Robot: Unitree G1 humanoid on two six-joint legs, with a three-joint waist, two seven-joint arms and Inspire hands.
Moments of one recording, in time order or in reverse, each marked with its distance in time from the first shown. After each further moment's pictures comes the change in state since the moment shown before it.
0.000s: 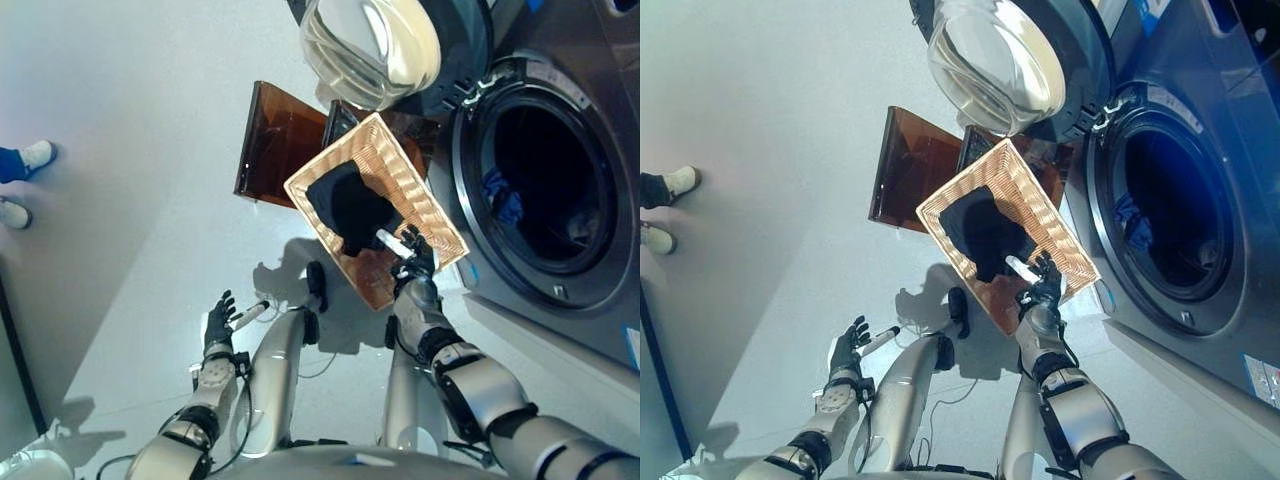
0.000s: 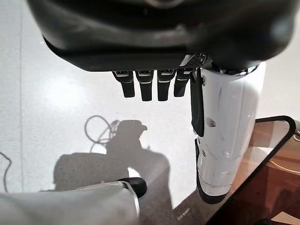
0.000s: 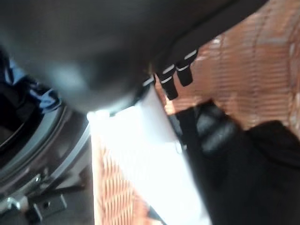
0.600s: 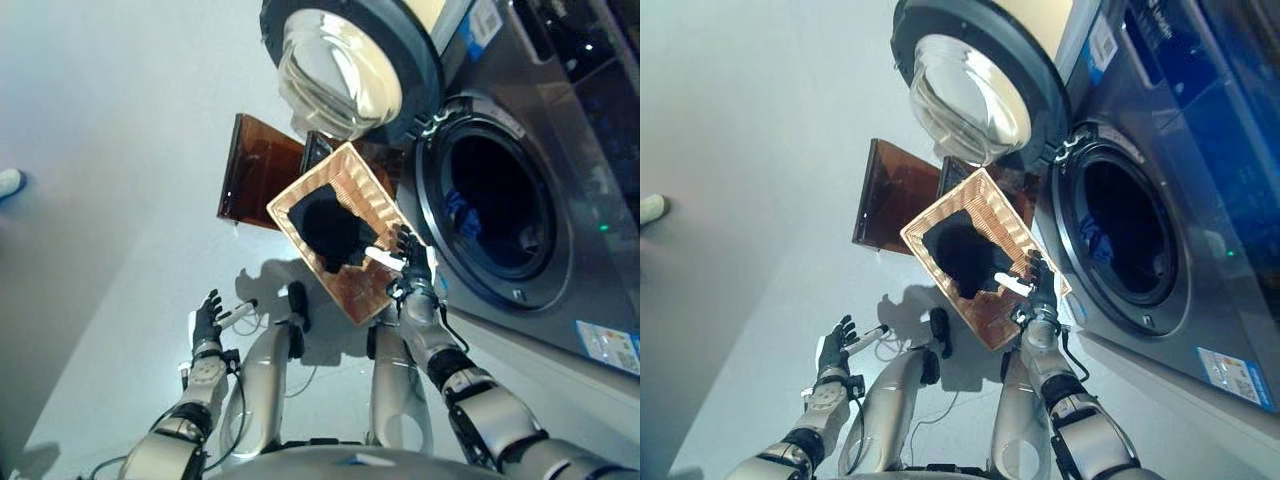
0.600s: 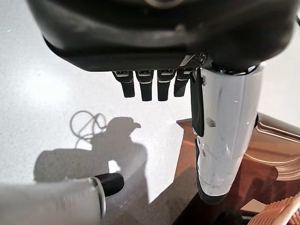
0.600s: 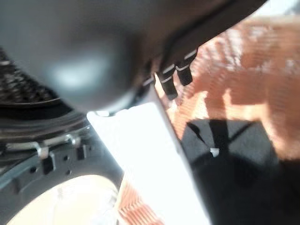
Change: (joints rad) left arm 0.010 0.032 0.109 0.028 0.087 0.011 0.008; right arm 0.175 -0.069 0.040 -0.183 -0.388 0.050 -0.046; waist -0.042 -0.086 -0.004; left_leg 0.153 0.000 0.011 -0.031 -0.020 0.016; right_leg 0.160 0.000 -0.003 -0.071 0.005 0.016
